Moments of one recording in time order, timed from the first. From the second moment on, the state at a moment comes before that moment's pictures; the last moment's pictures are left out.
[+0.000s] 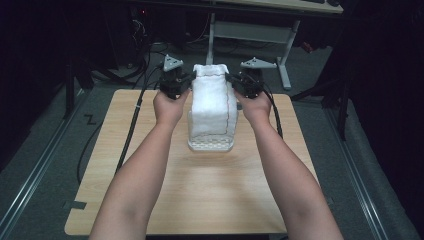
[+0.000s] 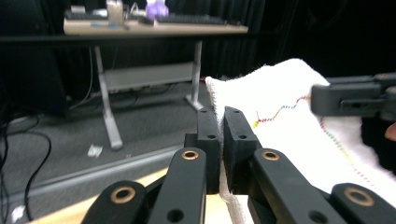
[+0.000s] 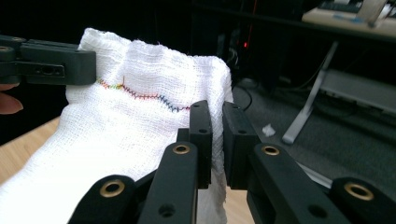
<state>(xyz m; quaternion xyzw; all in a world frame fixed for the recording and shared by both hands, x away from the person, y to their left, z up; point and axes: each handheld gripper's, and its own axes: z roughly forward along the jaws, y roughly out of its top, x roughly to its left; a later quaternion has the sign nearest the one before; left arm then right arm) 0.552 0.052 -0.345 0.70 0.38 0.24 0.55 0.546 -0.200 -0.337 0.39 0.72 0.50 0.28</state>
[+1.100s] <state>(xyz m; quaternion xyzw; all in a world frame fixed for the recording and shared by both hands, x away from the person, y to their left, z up) 0.525 0.090 -0.388 0.70 0.42 0.20 0.54 0.529 -0.234 -0.378 0.43 0.74 0.45 0.25</state>
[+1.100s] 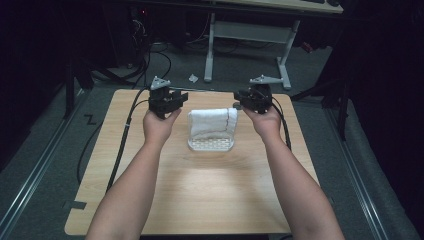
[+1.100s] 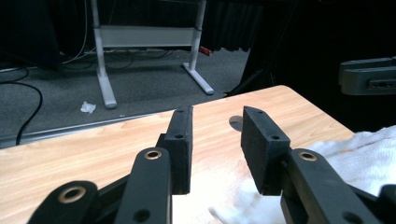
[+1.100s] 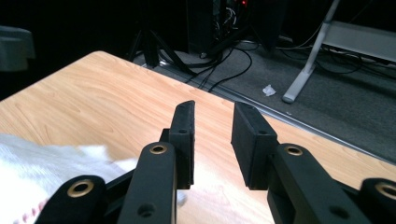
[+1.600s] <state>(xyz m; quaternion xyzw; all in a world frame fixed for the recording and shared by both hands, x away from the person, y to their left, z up) 0.459 0.131 -0.423 0.72 0.41 0.21 0.53 0.460 -0.258 -0.398 0.42 0.74 0.44 0.29</state>
